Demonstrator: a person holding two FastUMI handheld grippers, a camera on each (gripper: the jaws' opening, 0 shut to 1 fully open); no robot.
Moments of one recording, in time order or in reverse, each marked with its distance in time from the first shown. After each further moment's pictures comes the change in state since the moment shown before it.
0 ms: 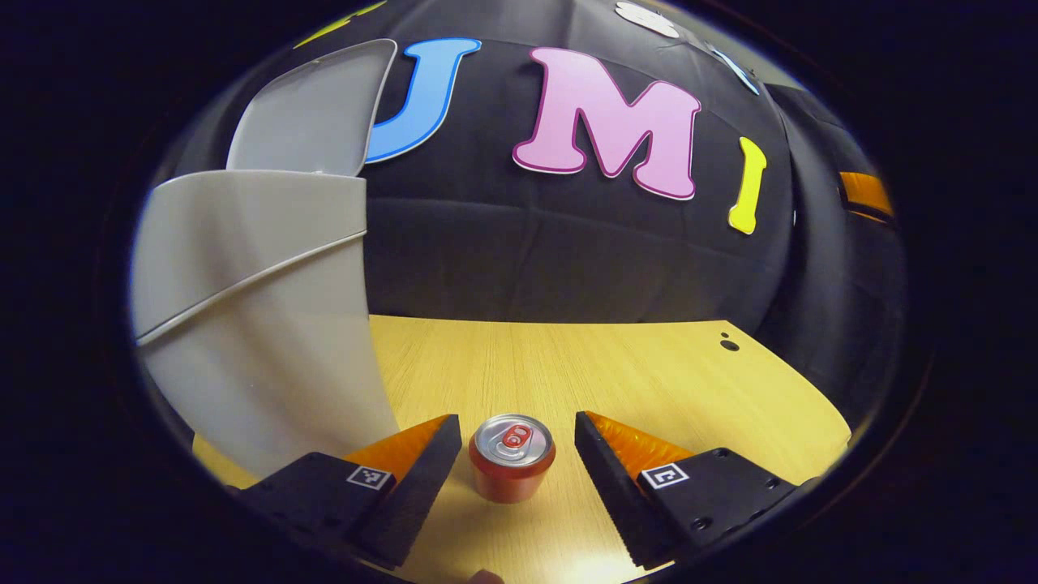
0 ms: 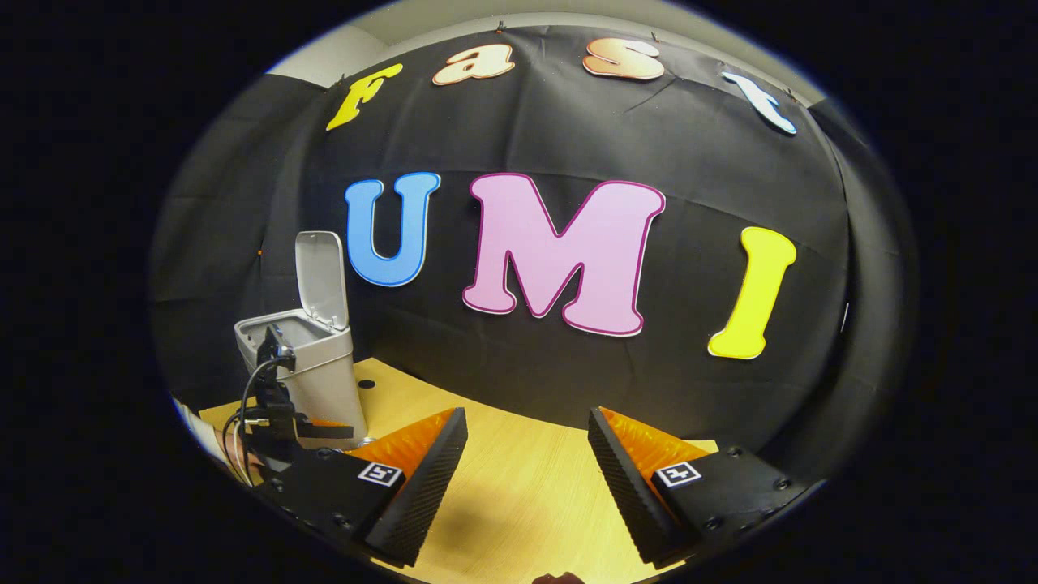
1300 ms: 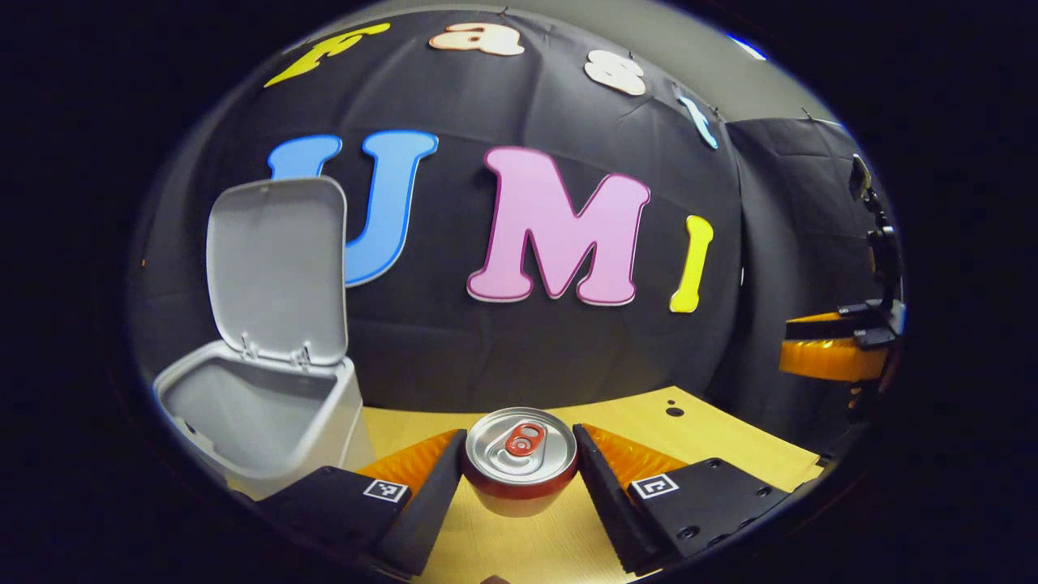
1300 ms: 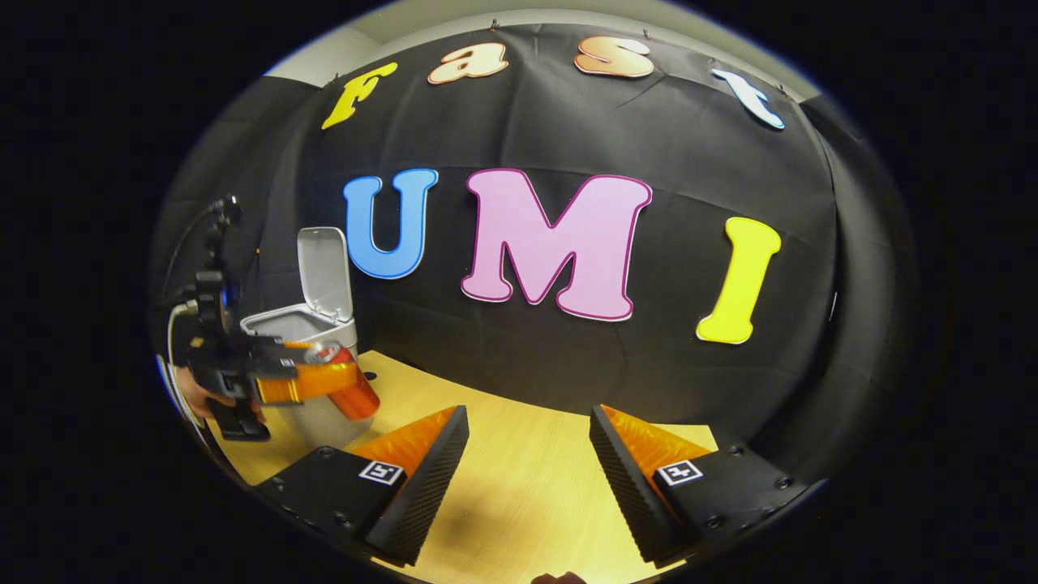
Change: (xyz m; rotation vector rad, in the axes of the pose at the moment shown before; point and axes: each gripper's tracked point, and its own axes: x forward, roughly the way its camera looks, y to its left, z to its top) left arm -0.108 -0.026 0.182 0.065 -0.318 -0.140; right arm -0.035 0.002 -0.008 0.024 0.008 -0.031
